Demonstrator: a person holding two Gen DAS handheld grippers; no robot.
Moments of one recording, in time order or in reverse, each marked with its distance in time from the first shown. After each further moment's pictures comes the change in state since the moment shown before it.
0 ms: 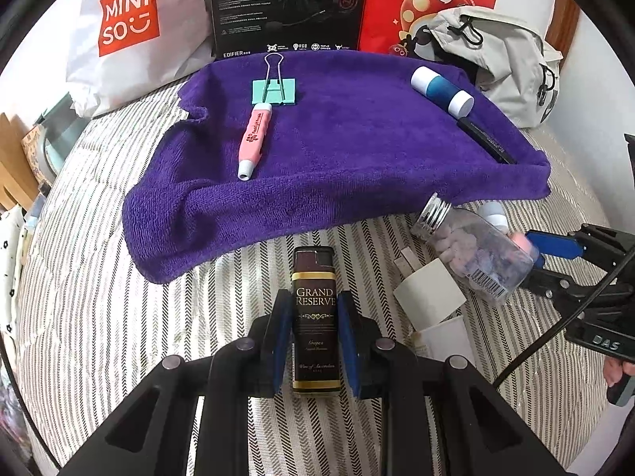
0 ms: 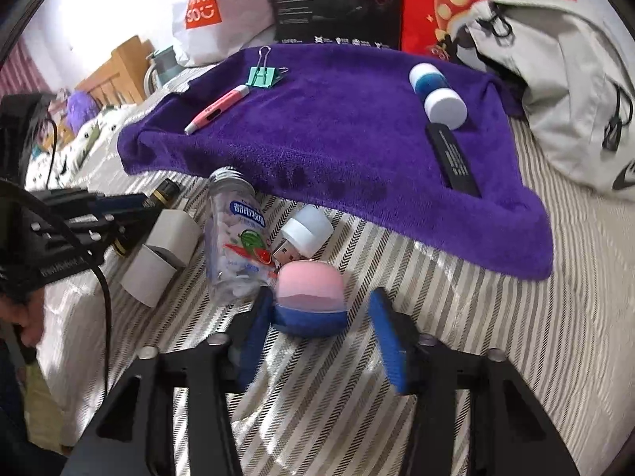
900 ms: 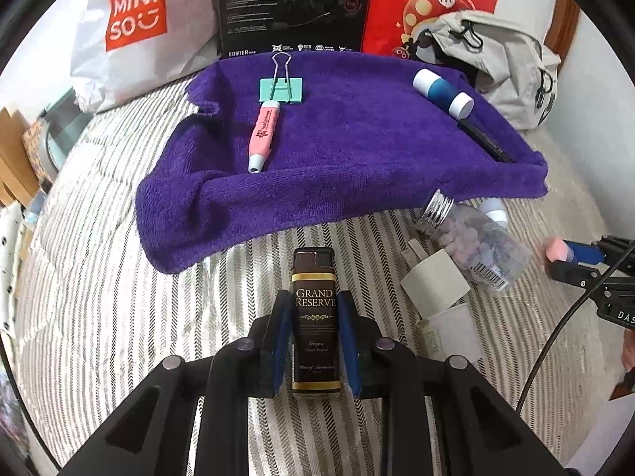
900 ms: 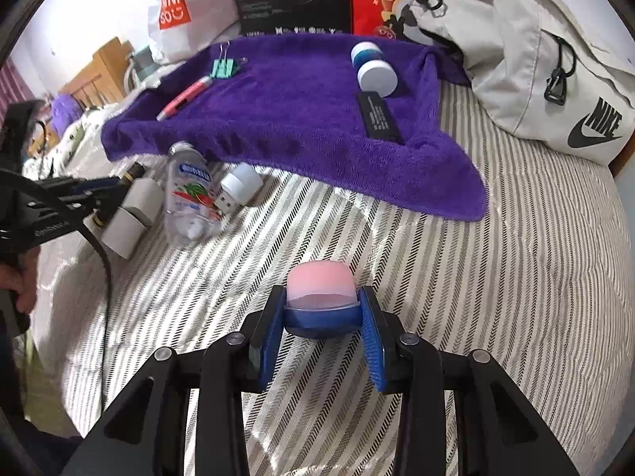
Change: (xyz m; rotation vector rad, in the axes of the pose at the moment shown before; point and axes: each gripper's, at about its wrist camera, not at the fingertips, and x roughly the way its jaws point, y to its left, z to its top) left arm -0.006 0.011 -0.008 -0.021 -0.007 -0.028; right arm -0.032 -0.041 -0.029 0.070 0.046 -0.024
